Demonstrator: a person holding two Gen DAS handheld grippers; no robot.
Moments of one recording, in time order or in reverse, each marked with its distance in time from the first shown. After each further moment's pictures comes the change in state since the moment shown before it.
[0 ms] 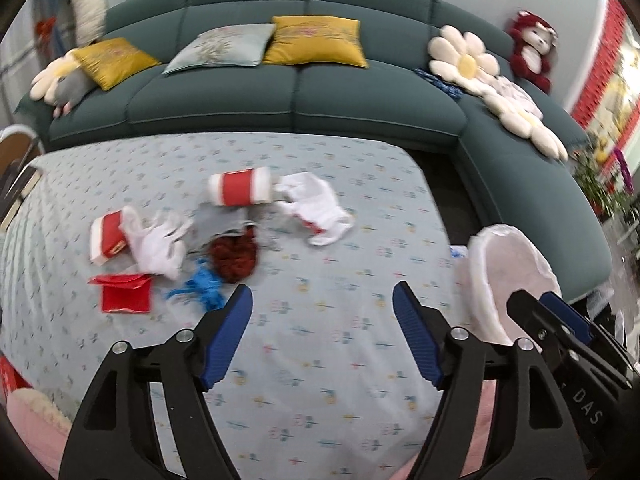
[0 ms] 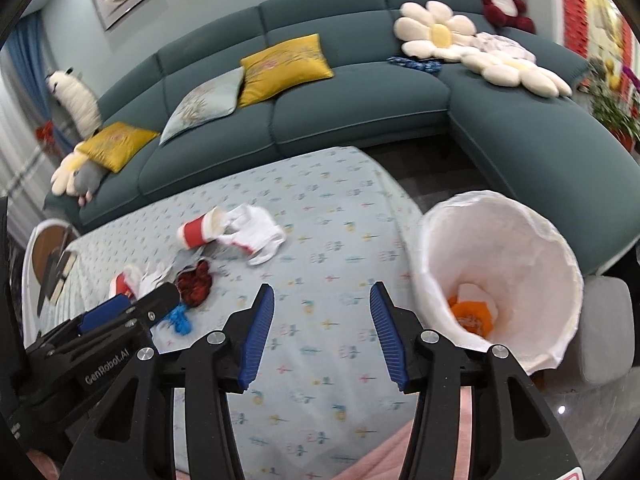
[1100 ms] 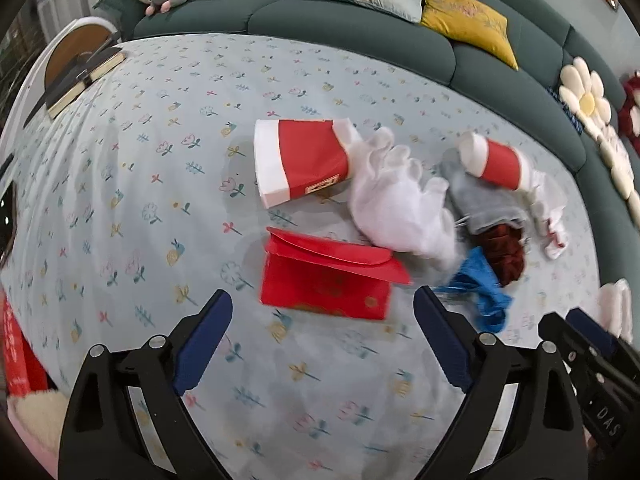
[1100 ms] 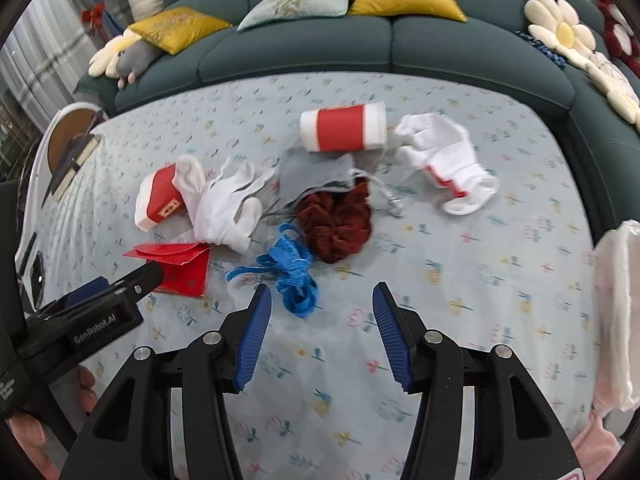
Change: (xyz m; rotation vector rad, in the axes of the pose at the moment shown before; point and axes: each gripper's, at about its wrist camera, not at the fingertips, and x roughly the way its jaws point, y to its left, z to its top) left arm 0.078 0.240 -0.035 -0.271 0.145 0.183; right arm 0.145 0.194 -0.044 -0.282 0.258 0.092
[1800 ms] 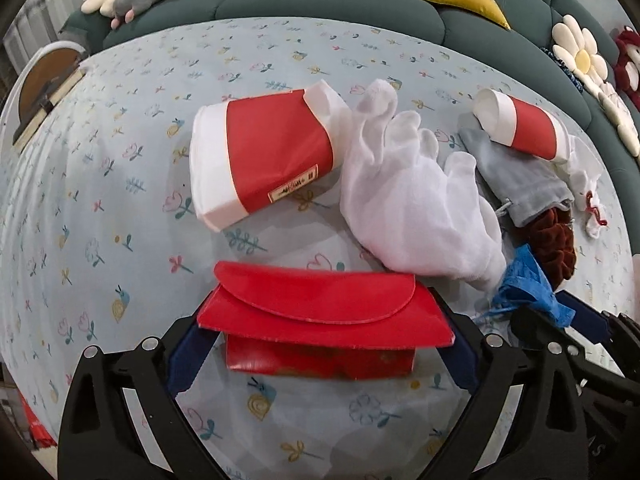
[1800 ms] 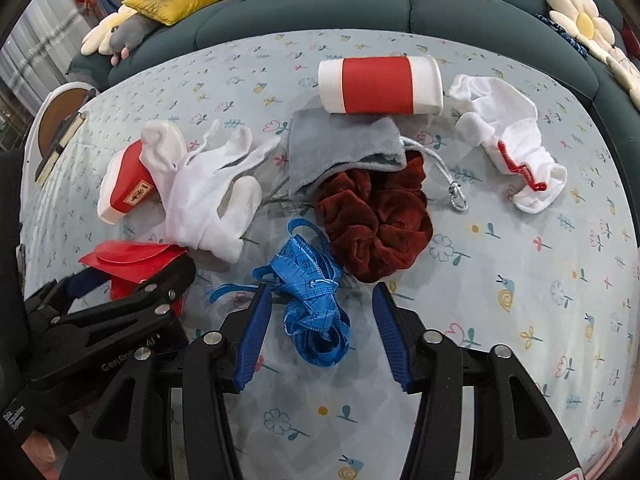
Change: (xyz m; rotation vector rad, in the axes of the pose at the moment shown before) left arm 0.064 -0.012 0.014 0.115 0.037 0.024; right arm 0.073 0.018 0.010 -0.015 0.084 0.006
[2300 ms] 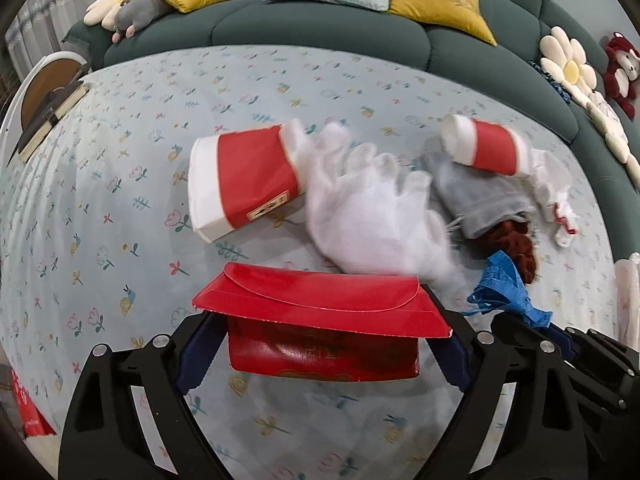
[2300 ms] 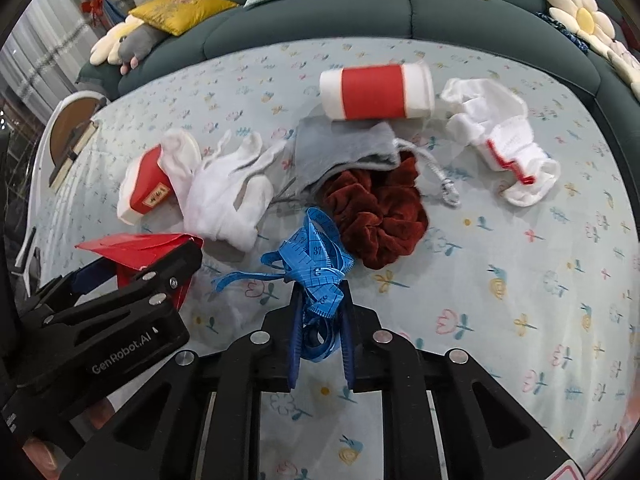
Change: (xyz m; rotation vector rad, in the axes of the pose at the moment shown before) left arm -0.038 -0.019 0.000 0.003 -0.064 -0.029; right arm -0.025 -0.011 -0.008 0.024 -0.032 0.048
